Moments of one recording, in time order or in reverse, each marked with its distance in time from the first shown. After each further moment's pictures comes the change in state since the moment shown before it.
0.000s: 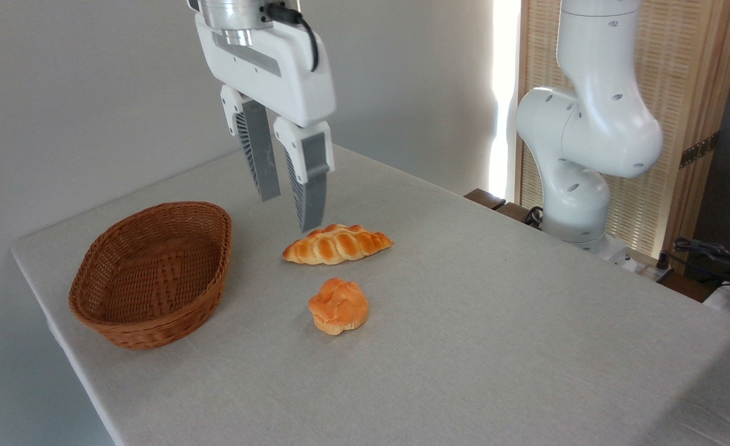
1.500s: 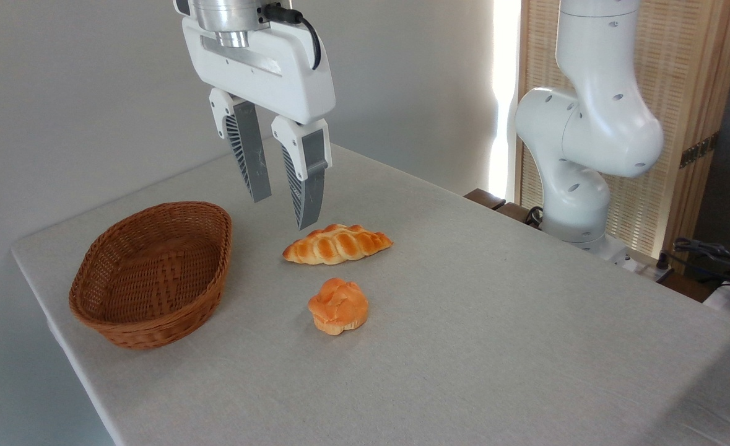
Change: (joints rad) arm 0.018 0.007 -0.050 0.004 0.001 0.000 -0.116
